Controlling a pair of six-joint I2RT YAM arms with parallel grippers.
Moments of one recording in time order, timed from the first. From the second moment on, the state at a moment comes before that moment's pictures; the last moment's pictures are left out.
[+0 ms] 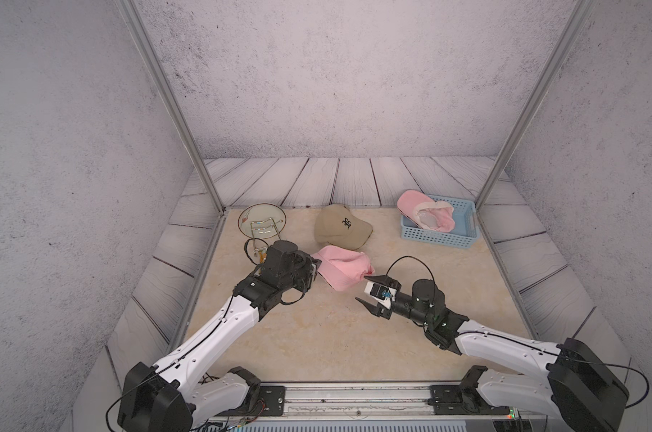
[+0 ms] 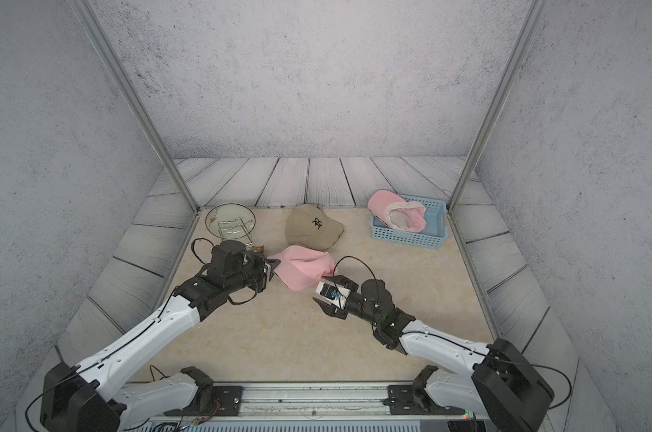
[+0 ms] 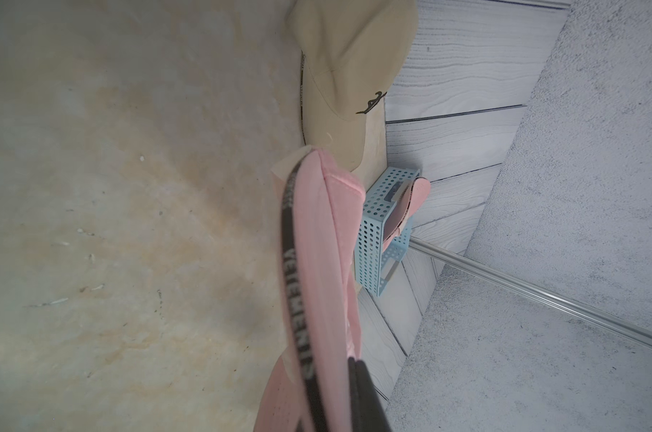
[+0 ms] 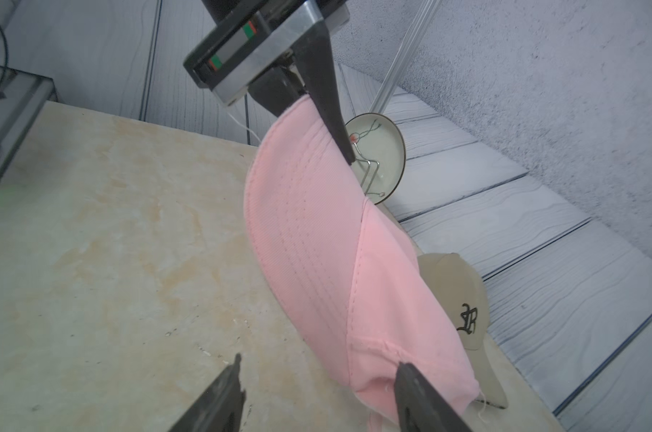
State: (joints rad) left arm -0.54 1.13 0.88 -0.29 0.13 -1.67; right arm 0.78 1.18 0.45 0.54 -0.24 -0.53
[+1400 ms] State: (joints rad) left arm -0.62 1.00 0.99 -0.27 0.06 -0.17; right arm 0.75 1.30 0.89 -0.11 0.06 -0.35
